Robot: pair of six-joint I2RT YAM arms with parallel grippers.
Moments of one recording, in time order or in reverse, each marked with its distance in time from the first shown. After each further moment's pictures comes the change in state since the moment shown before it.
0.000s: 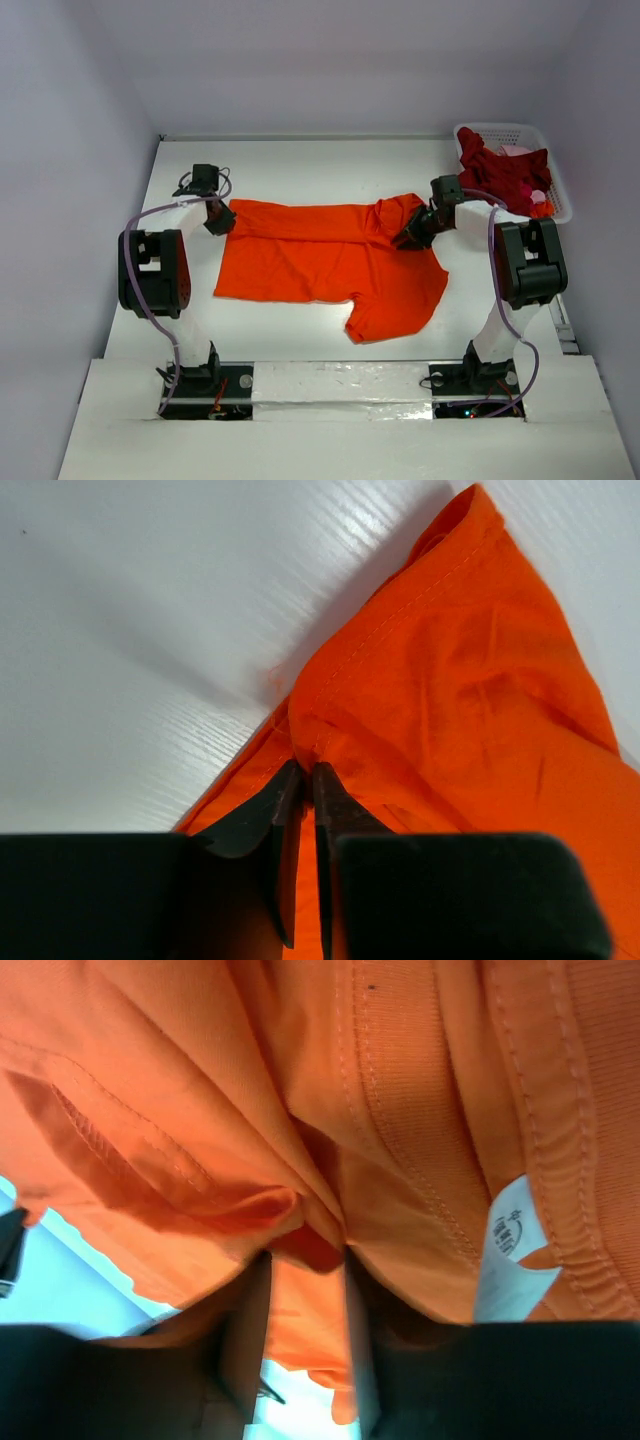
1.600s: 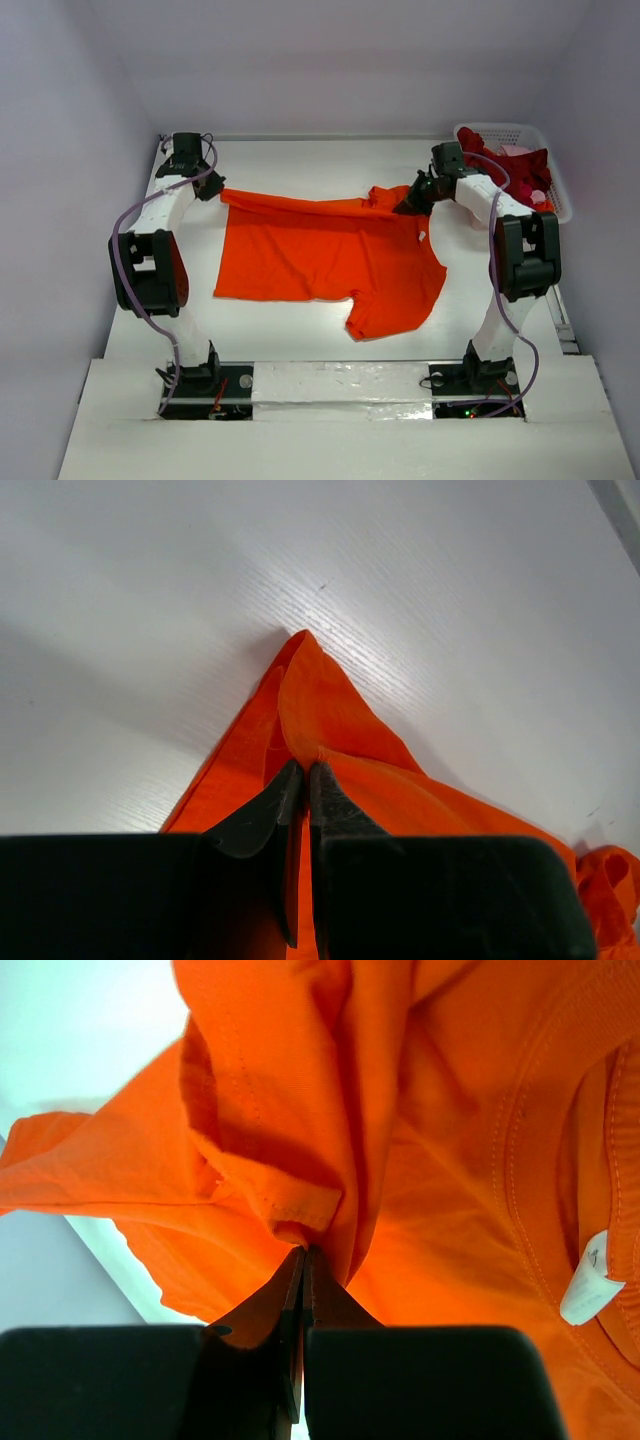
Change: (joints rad) left arm 0.051 0.007 0.248 -0.007 0.038 0.018; right arm 0.000 0.064 0.316 -0.116 0.024 -0.093
